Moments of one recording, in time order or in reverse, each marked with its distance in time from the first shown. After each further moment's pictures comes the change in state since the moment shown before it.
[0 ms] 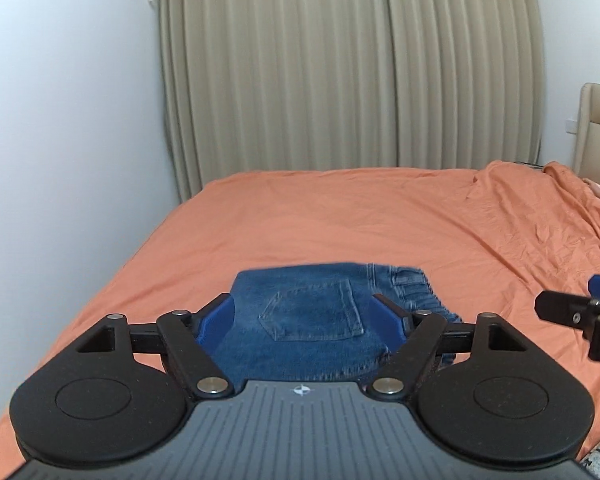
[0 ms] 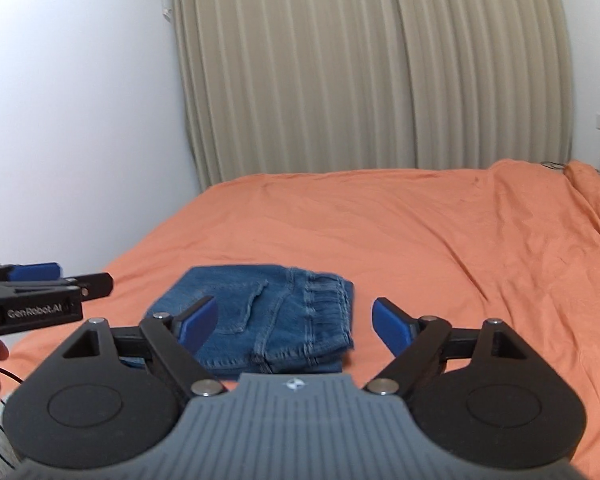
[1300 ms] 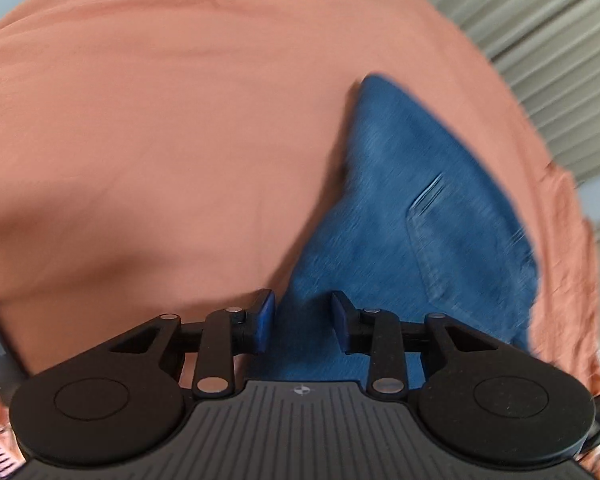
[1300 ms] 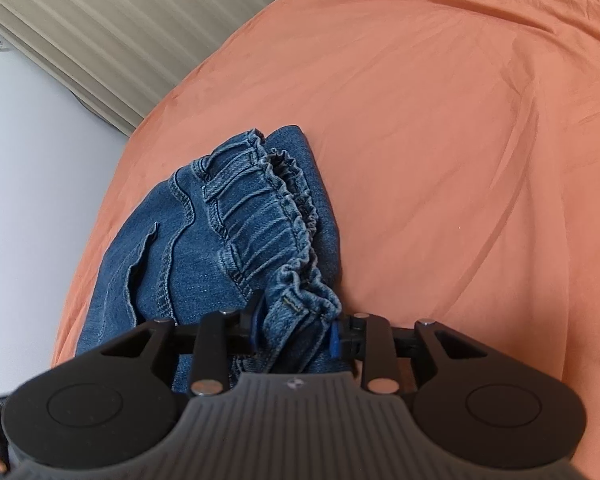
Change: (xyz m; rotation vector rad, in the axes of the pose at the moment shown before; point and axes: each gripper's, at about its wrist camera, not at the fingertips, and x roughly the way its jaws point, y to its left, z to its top) left arm 0.254 0.187 -0.071 -0.604 0.688 -0.213; right arm 0.266 -0.093 -0.071 0.590 0.371 0.058
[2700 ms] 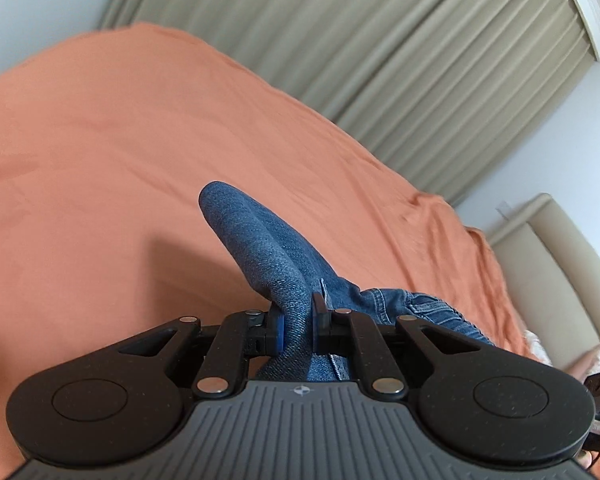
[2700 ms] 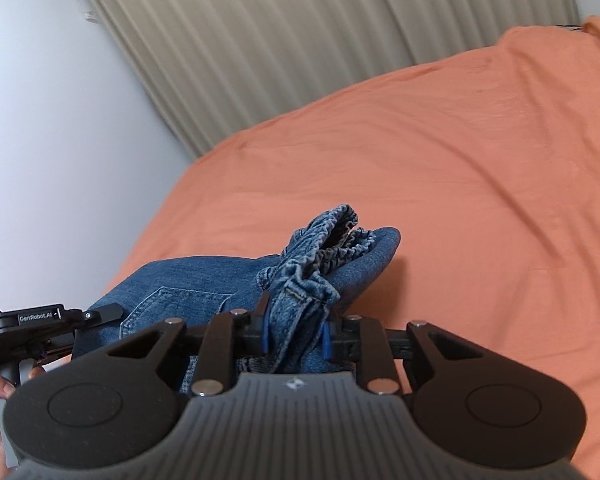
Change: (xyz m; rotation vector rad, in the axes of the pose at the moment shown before) left arm -0.051 -0.124 0.024 0.246 -0.298 -0.313; right arm -0.115 0.047 0.060 -0.301 -0.134 0.109
